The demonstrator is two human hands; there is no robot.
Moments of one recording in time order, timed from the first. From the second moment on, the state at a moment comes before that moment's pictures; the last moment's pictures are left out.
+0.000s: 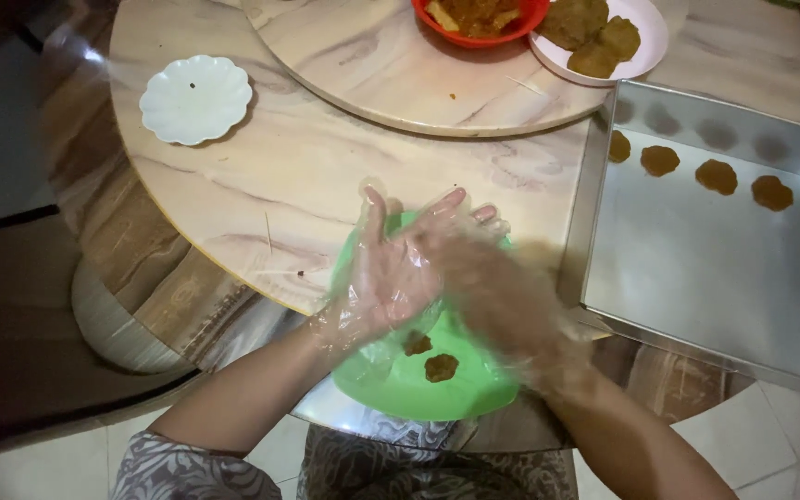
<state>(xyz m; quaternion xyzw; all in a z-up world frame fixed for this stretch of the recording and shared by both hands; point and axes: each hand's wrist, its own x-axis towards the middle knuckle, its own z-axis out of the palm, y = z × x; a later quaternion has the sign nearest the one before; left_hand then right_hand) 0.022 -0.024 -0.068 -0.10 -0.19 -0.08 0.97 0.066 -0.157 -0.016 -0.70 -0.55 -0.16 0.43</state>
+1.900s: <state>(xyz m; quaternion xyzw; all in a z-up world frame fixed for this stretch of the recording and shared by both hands) 0.018 -0.015 -0.053 -0.03 -0.02 -0.11 0.99 0.057 -0.168 -0.008 -0.74 -0.61 -0.10 0.26</state>
